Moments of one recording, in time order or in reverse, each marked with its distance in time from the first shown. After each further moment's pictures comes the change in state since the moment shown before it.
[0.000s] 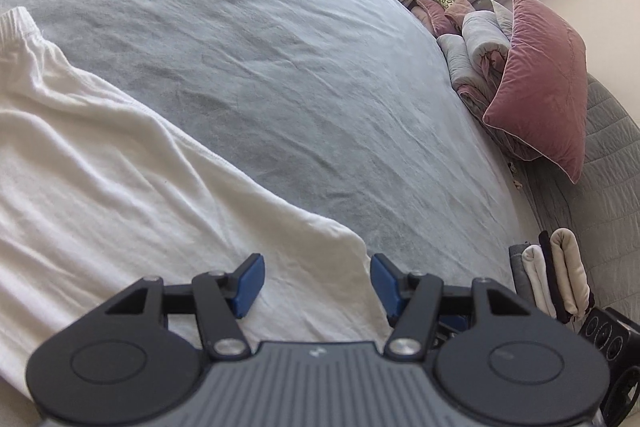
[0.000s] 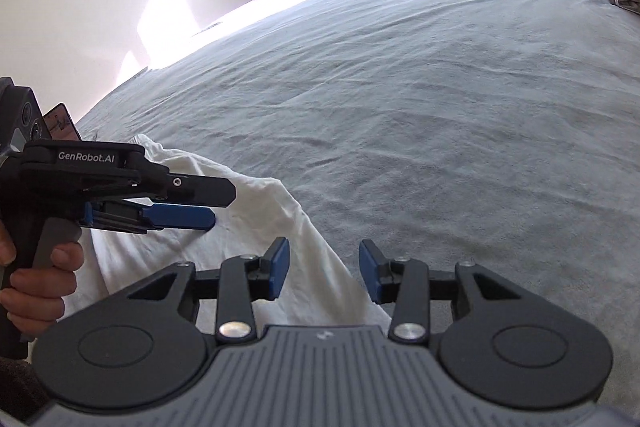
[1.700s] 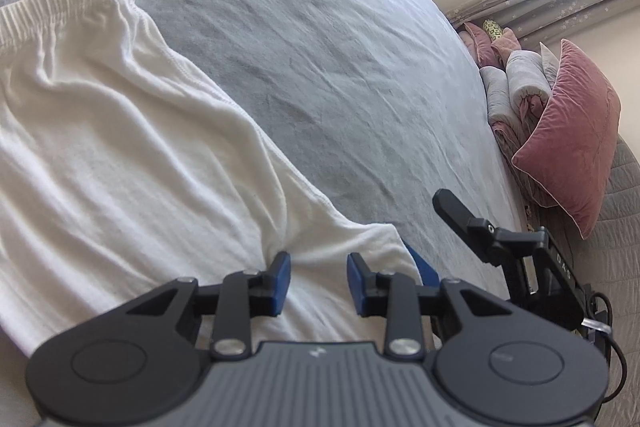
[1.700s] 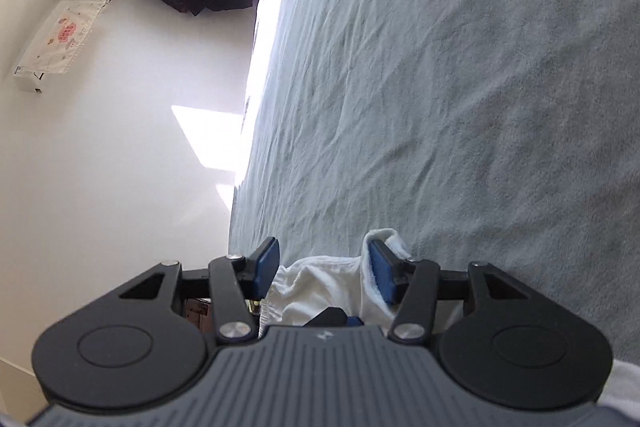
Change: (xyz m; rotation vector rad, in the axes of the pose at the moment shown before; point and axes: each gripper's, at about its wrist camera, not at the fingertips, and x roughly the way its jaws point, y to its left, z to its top) left arm -0.009 0.045 0.014 -0.194 0.012 0.032; right arm 0.083 -0.037 0.028 0.841 0.023 0.466
